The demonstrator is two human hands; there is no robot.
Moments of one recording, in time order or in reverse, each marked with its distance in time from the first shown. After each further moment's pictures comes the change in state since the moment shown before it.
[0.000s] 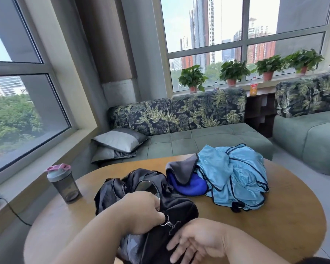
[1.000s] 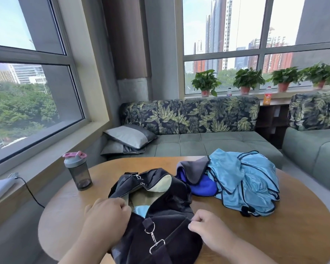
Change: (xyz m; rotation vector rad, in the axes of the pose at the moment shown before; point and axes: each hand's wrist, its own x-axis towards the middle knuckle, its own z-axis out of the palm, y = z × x) left_hand -0.032 -0.105 0.070 -0.128 0.462 -0.441; right_hand 0.016 0.016 0.021 -0.310 0.674 -0.241
